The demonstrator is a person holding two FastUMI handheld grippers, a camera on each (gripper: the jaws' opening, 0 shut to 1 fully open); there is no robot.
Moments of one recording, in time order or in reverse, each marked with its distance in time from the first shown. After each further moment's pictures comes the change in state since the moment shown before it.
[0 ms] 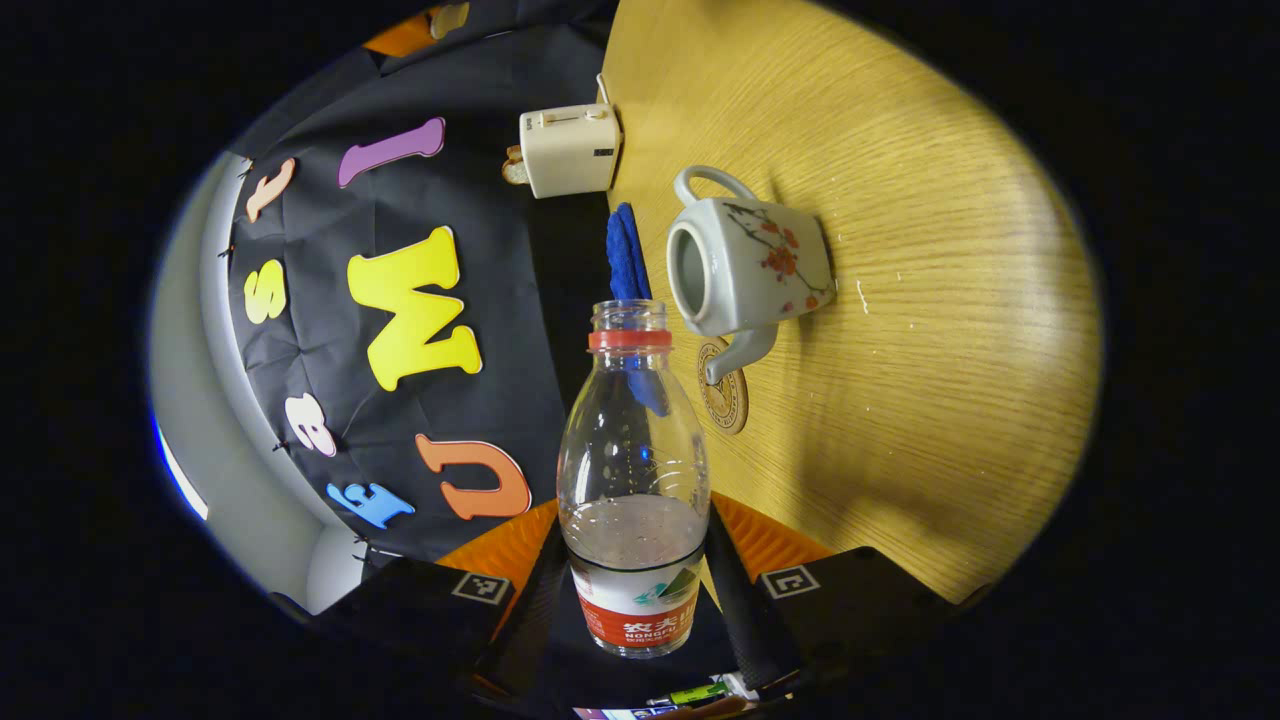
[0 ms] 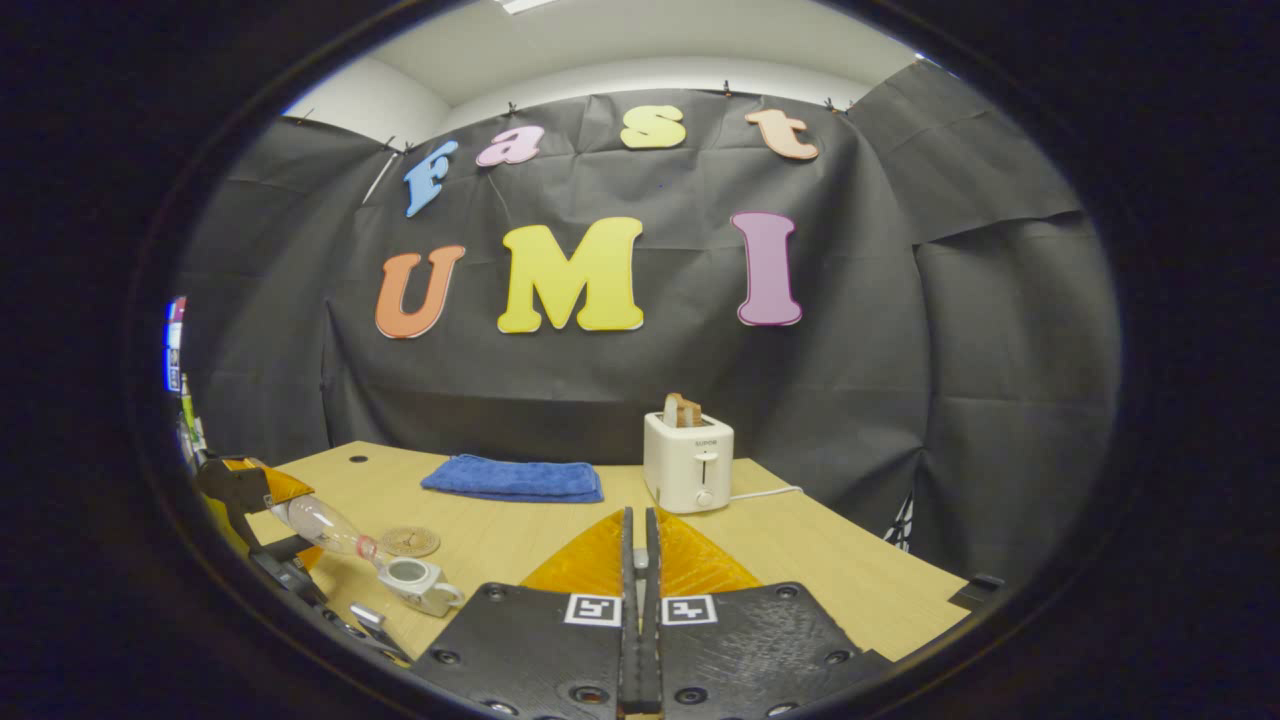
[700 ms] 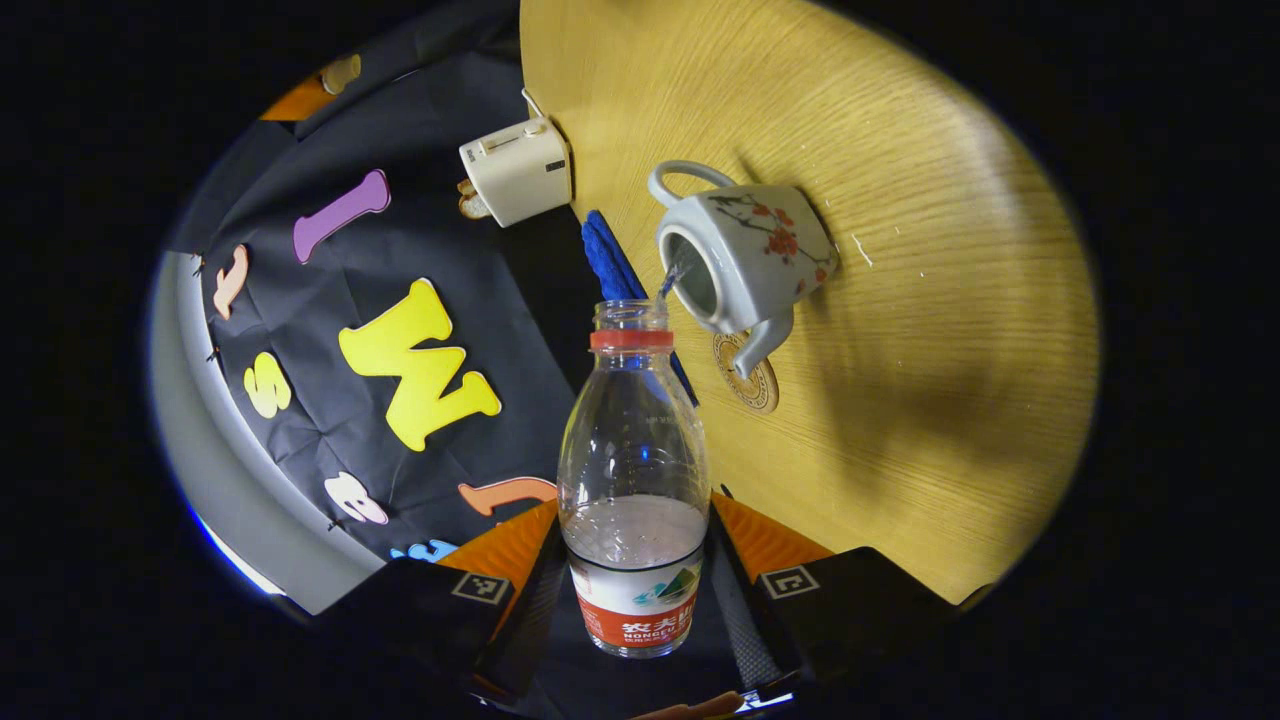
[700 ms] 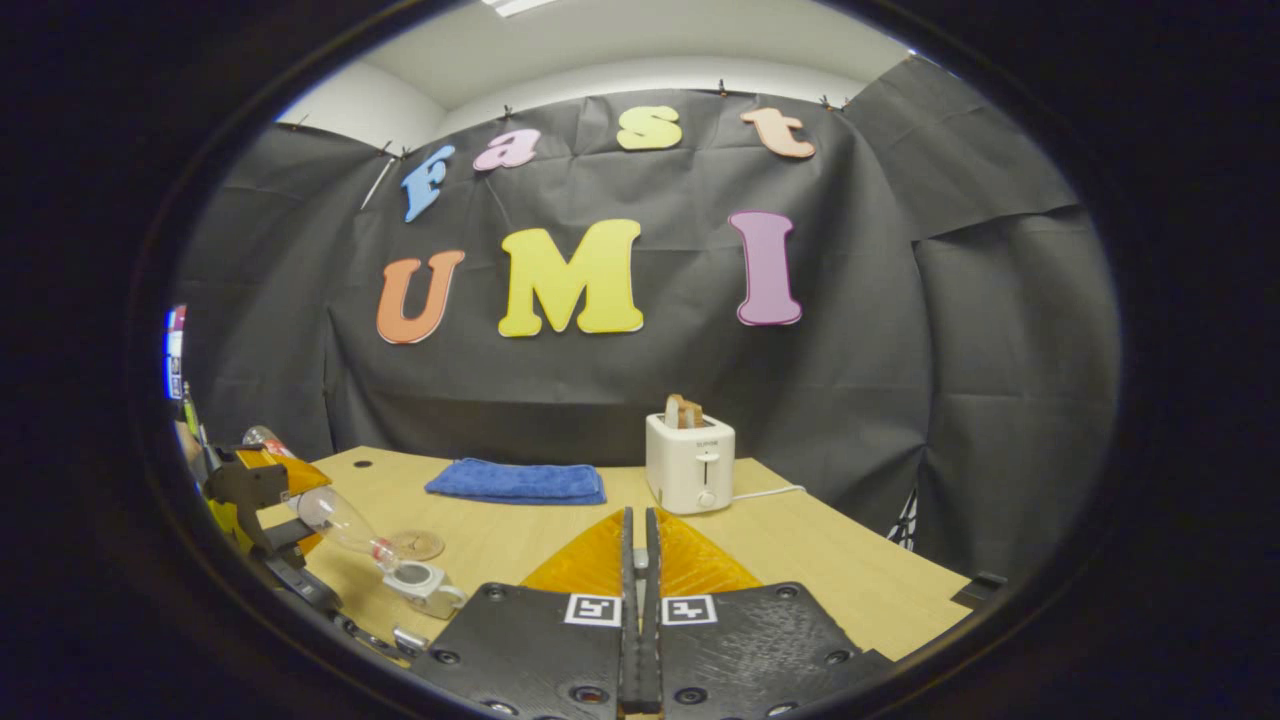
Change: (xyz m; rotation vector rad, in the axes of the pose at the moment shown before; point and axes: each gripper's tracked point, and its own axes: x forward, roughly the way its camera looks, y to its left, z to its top) left arm 0.003 0.031 0.009 0.262 0.015 0.030; right arm -0.002 -0.001 0.003 0.014 0.000 0.010
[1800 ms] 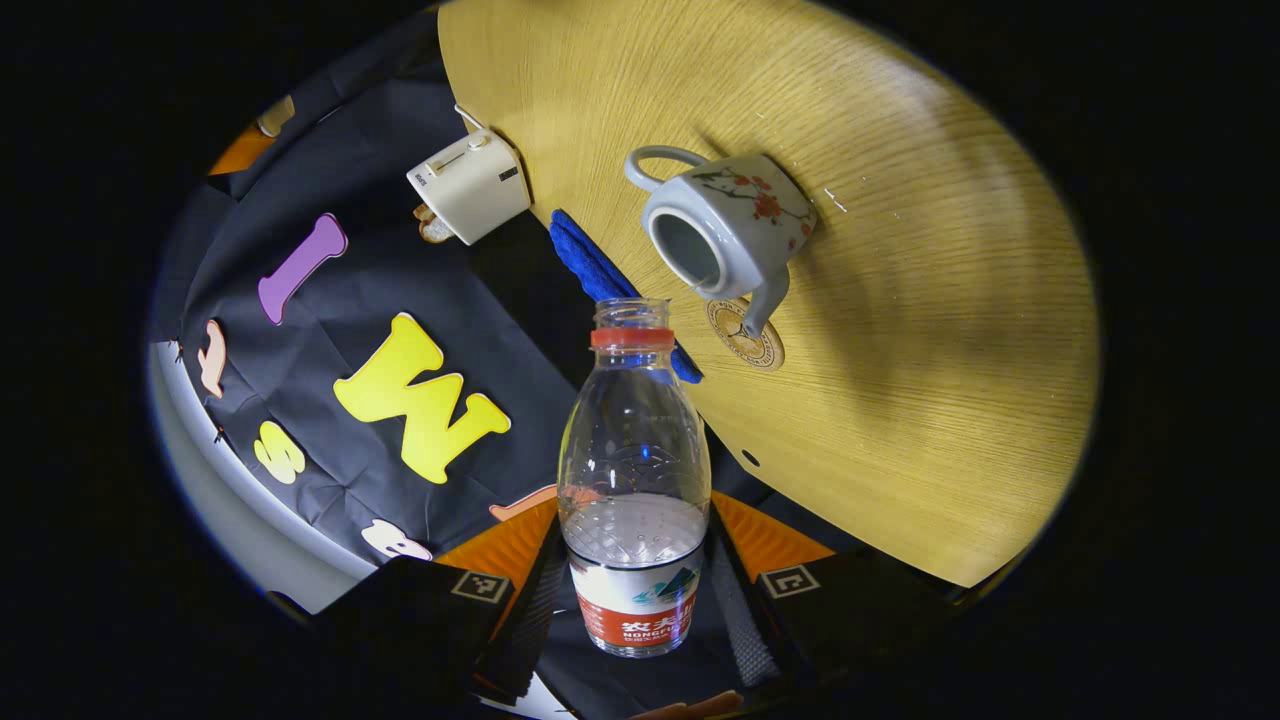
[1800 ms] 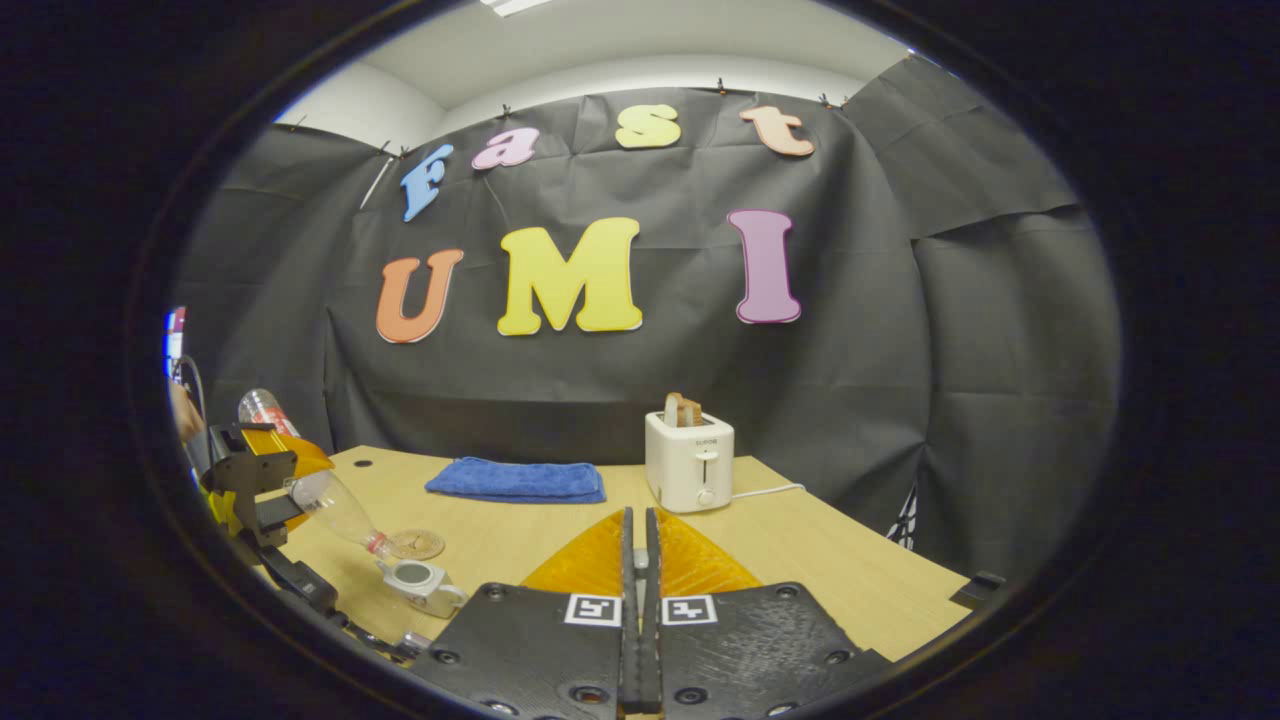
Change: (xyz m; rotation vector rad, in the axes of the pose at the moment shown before) left arm -0.013 0.011 -0.005 0.208 0.039 -0.032; right arm 0.000 -0.002 -0.001 0.001 0.010 -0.002
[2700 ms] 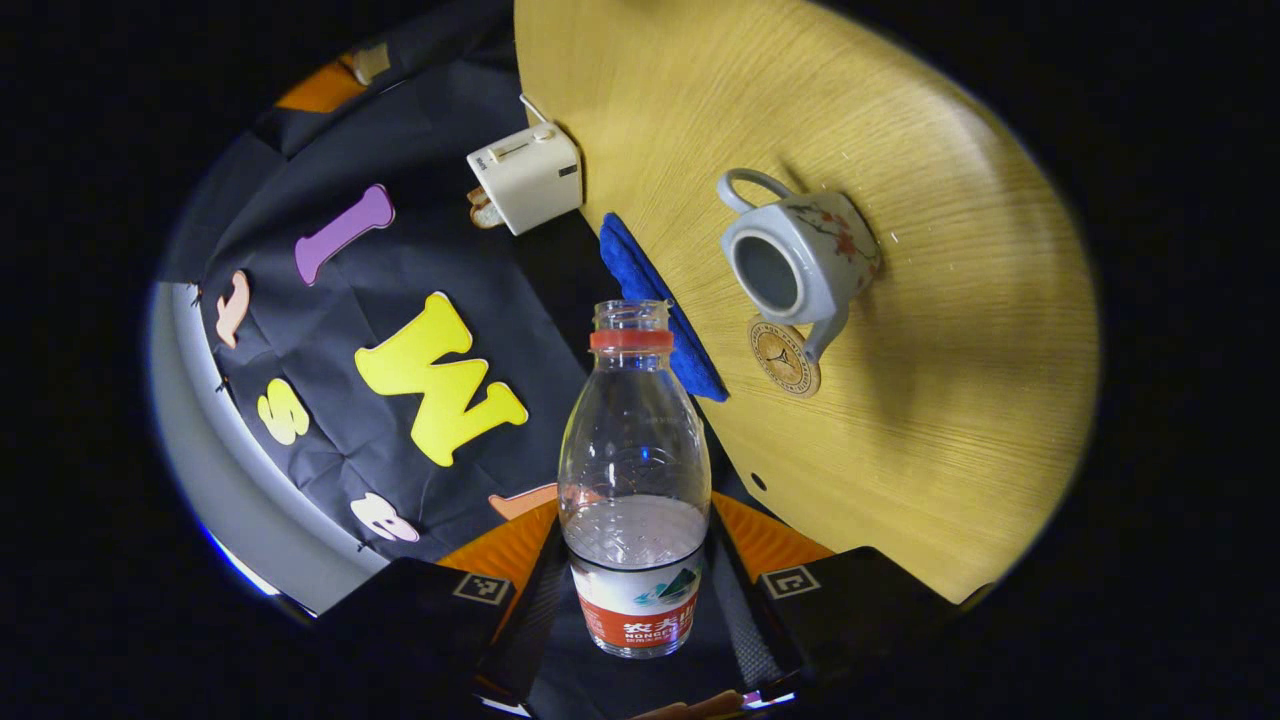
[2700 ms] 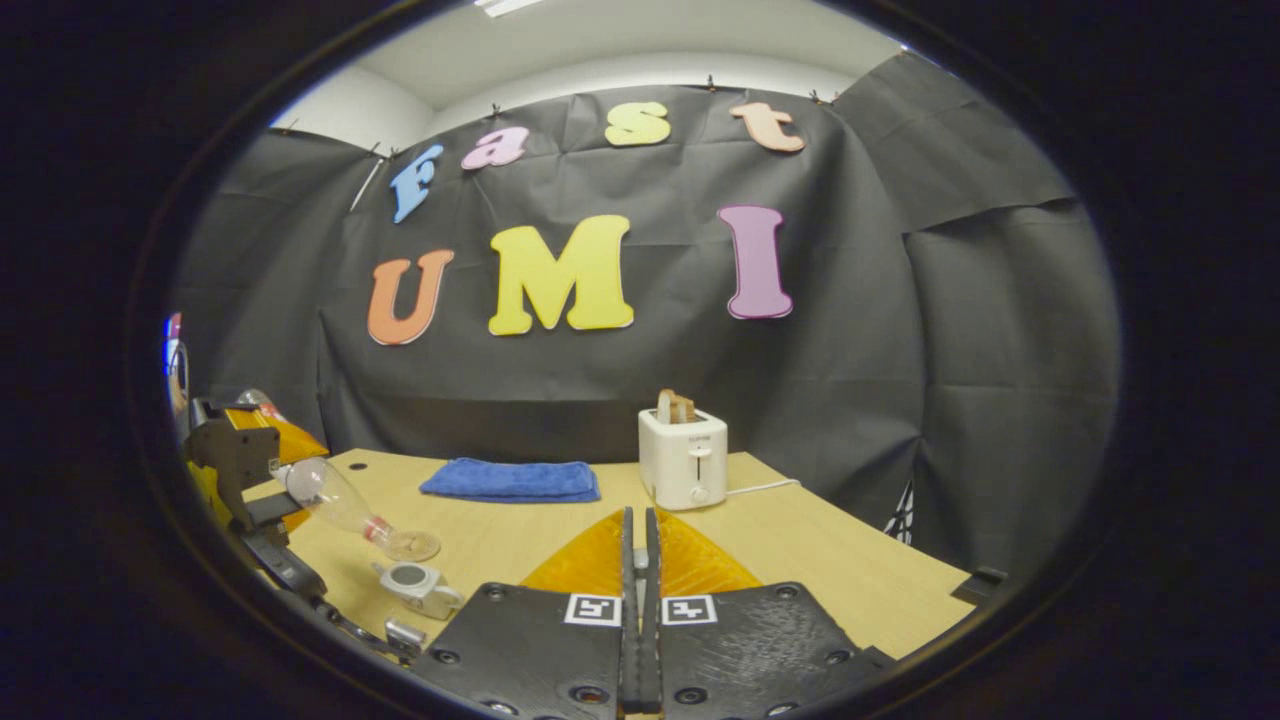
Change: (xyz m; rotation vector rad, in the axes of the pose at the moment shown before) left arm -0.004 0.020 -0.001 -0.188 -0.051 0.045; right arm 0.001 -0.007 0.001 0.029 -0.003 -0.020
